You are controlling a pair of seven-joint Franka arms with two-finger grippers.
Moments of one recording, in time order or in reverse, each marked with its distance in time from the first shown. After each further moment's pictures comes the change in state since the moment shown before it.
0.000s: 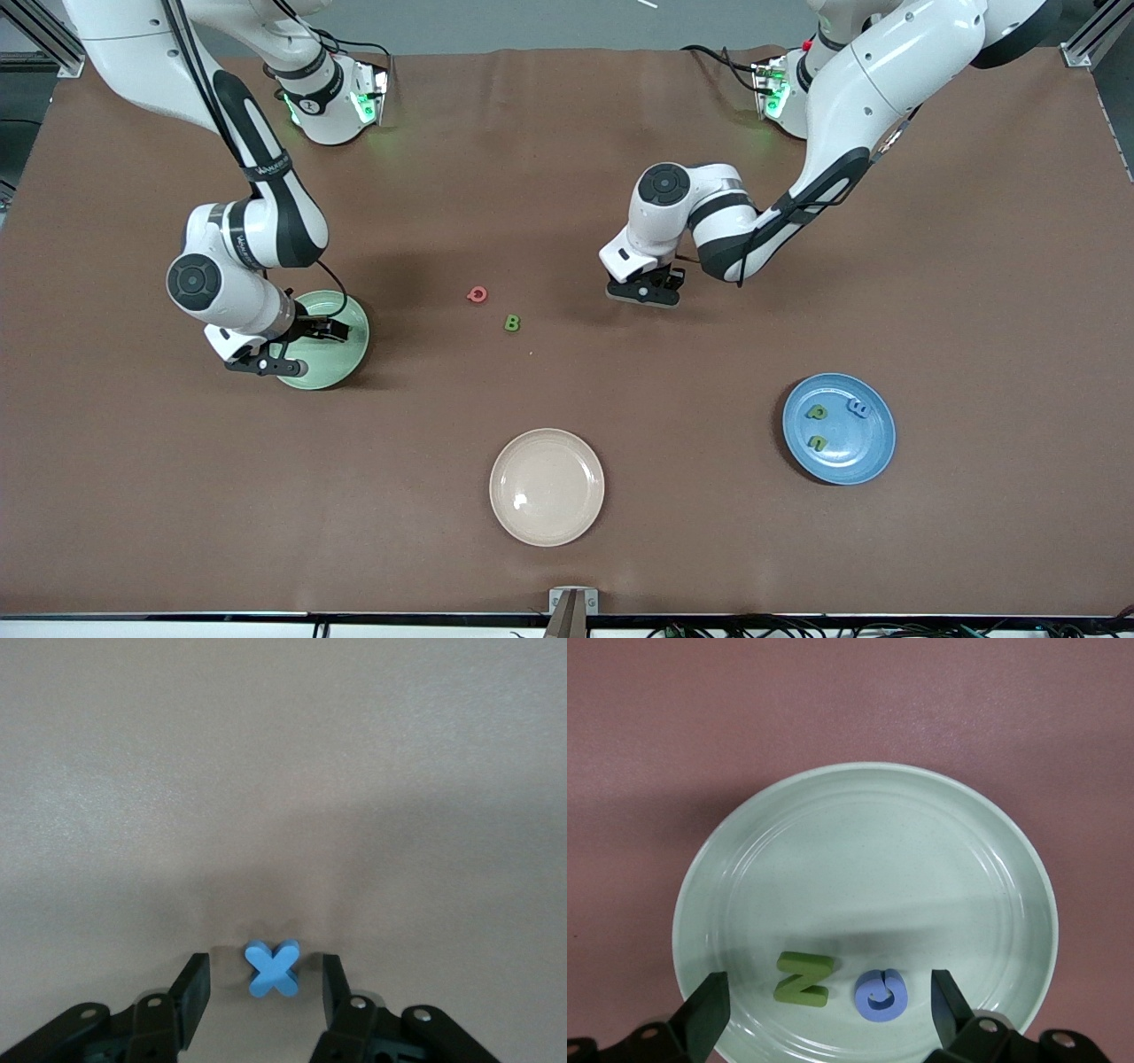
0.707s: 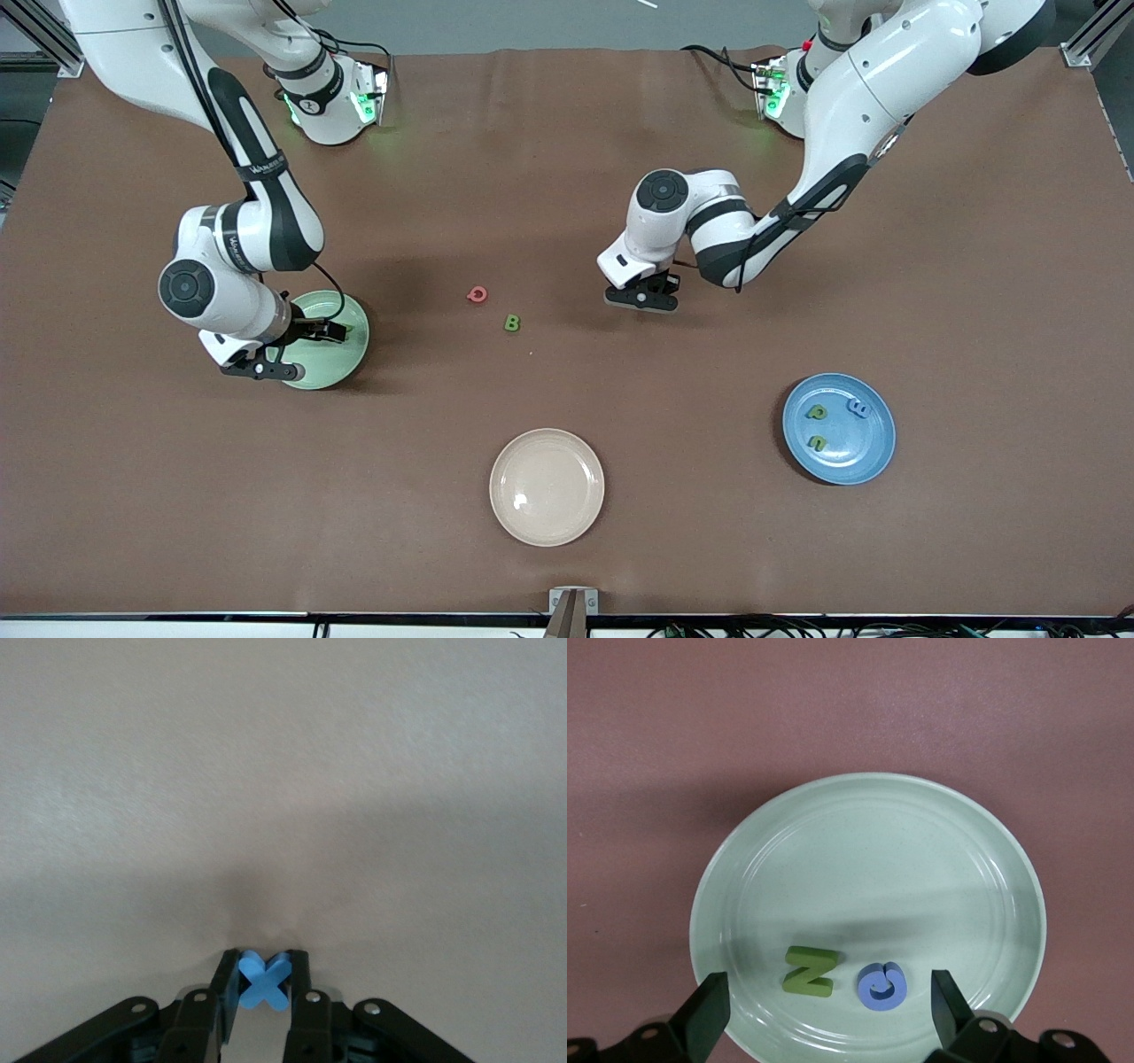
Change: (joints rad) left arm -0.007 0.016 0.013 0.035 0.000 0.000 -0.007; right arm 0.000 -0.001 0.000 0.051 0.000 -0.075 0.000
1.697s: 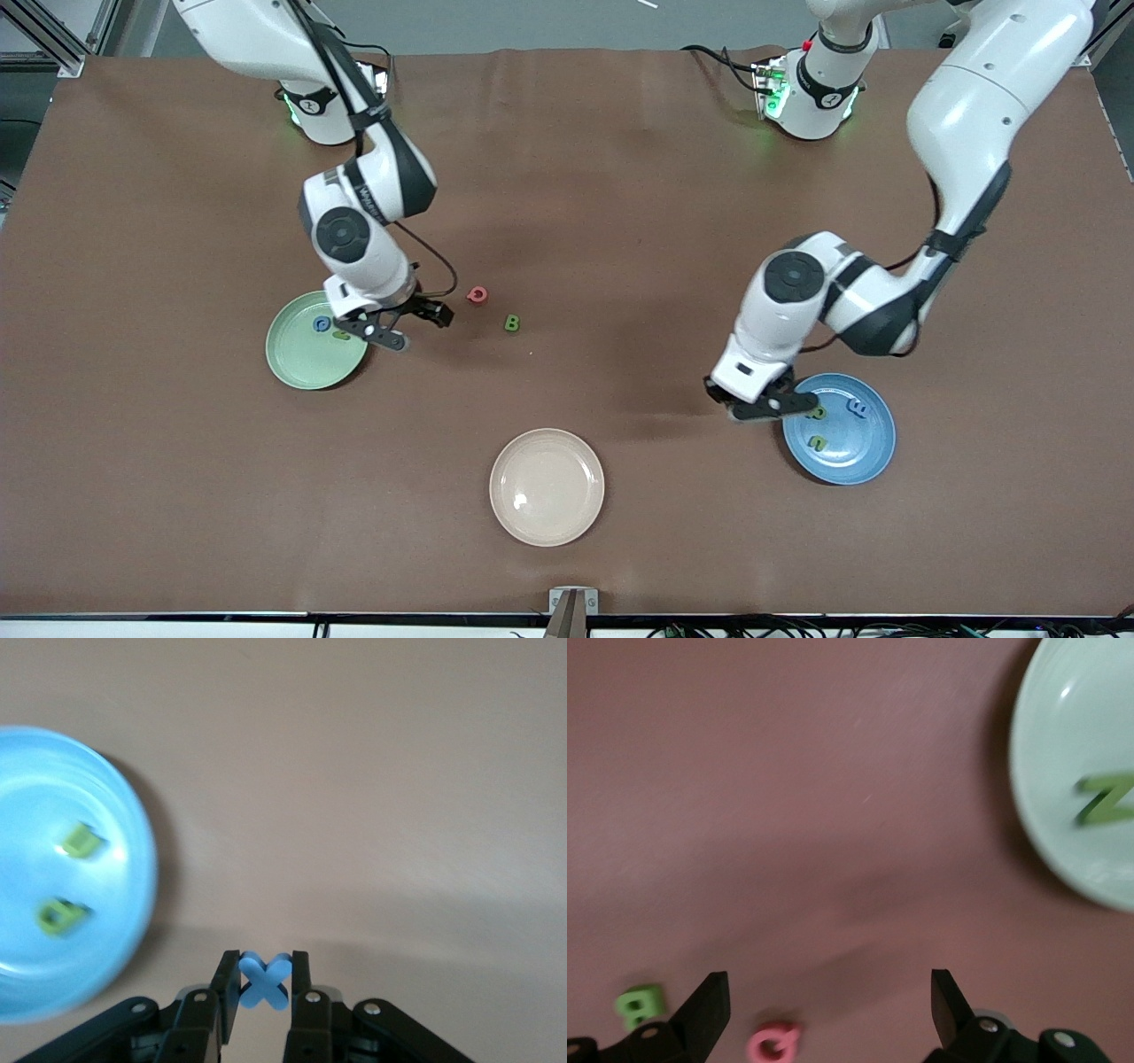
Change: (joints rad) left arm 0.224 -0.006 0.059 0.323 -0.034 -0.111 0.174; right arm 0.368 -0.016 0.027 -0.020 0.005 0.109 0.708
